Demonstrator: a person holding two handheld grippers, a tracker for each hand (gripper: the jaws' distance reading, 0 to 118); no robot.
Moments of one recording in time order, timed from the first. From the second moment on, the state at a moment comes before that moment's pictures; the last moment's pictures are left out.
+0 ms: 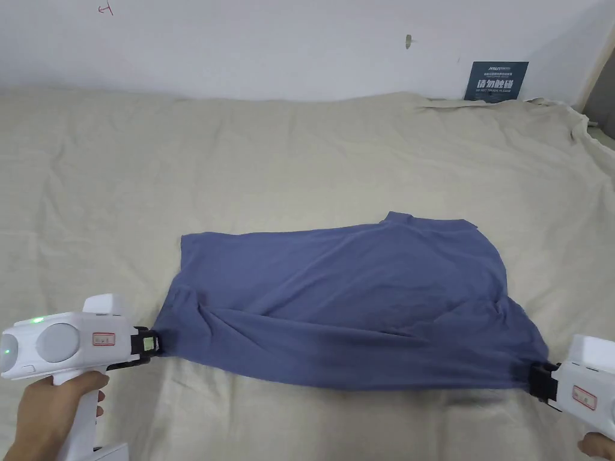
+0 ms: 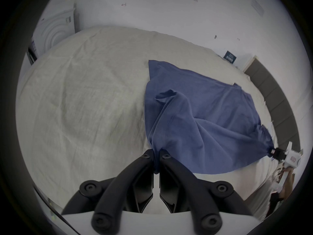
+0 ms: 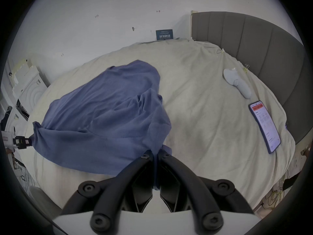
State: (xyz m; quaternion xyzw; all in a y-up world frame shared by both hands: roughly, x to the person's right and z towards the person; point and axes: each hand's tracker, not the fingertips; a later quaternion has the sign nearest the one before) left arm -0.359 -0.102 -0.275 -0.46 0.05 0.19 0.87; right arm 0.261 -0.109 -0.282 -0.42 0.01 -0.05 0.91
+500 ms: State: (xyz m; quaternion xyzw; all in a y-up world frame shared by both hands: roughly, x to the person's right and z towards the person) left arm -0.354 -0.107 -0.167 -0.48 0.05 0.19 0.85; right arm 0.266 -0.107 -0.195 -0.44 0.04 -0.02 0.90
